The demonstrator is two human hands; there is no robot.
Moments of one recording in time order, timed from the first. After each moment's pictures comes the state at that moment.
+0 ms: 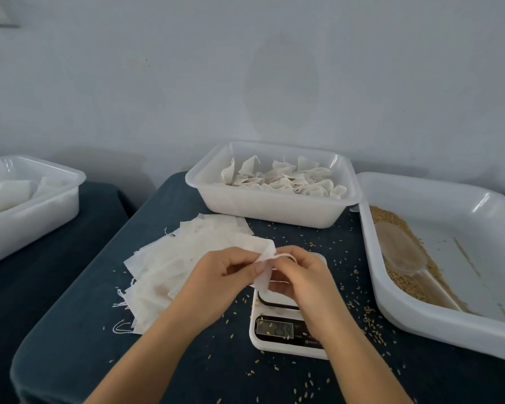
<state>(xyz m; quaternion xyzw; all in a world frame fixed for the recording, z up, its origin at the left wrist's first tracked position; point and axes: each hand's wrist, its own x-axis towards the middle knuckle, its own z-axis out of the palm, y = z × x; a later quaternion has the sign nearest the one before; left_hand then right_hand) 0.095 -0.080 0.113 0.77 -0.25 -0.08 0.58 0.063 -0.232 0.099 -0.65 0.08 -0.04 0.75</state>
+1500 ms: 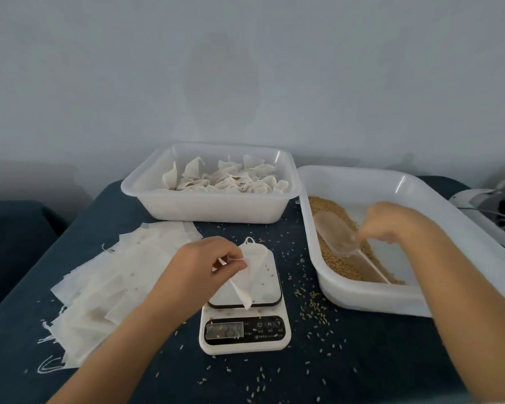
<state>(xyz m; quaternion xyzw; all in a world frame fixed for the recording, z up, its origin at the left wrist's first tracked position) 0.108 -0.124 0.119 0.81 -0.42 0.12 0.38 0.052 -0.428 0.182 -0.94 0.31 0.14 0.06</state>
